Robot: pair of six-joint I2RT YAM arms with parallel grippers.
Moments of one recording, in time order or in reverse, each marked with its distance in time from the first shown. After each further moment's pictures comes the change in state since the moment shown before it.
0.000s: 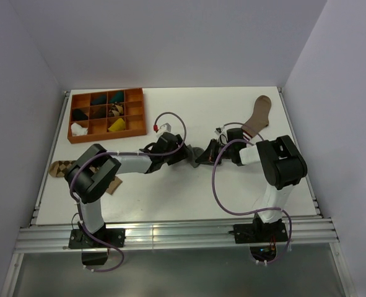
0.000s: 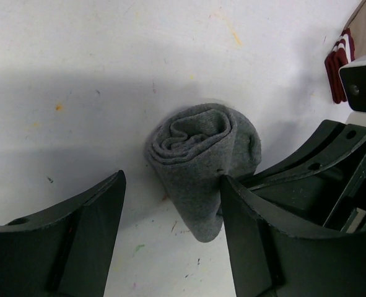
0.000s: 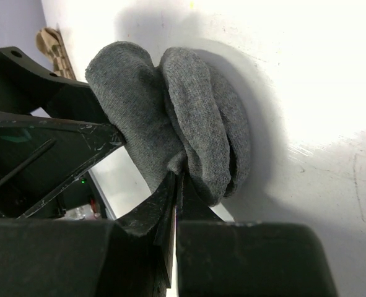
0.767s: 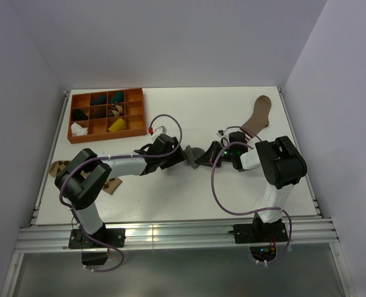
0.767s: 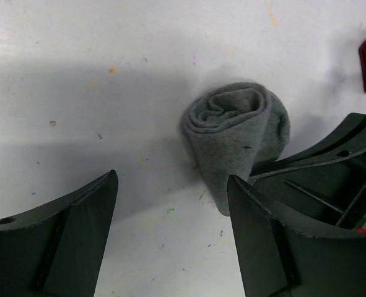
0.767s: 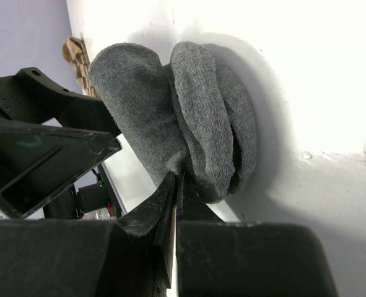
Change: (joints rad) left arm -0.001 -0.095 -0.038 -0.146 -0.031 0.001; right arm -0.008 0.004 -0.087 0.197 -0.024 0.122
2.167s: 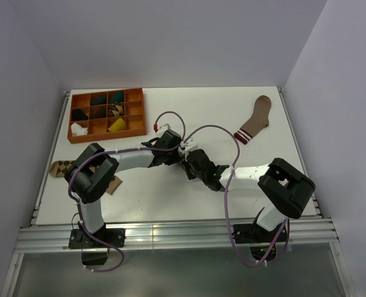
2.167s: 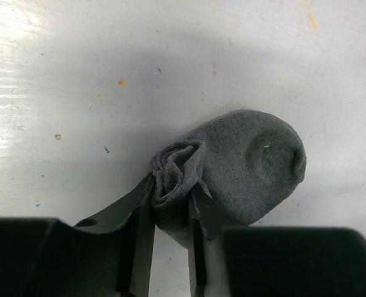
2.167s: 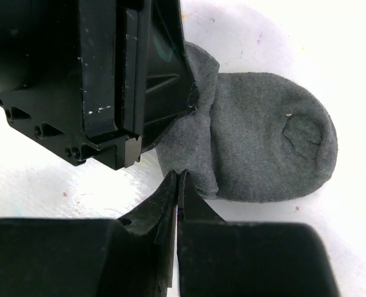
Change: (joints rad) left arm -0.005 0.101 0.172 -0.205 -0.026 0.021; right arm 0.639 -0.274 0.027 -0.284 1.044 -0.592
